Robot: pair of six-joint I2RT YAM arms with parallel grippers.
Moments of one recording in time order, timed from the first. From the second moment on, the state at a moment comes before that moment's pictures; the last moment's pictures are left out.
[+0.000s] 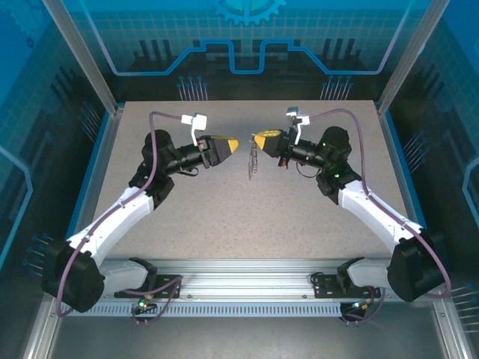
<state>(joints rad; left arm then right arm) -0.38 1.21 0.90 0.38 0.73 -0.80 0.41 1.28 0.93 0.52 -0.78 0.57</state>
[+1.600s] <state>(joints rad) -0.40 1.49 0.93 0.93 0.72 -1.11 0.46 1.43 0.91 0.77 -0.63 0.73</state>
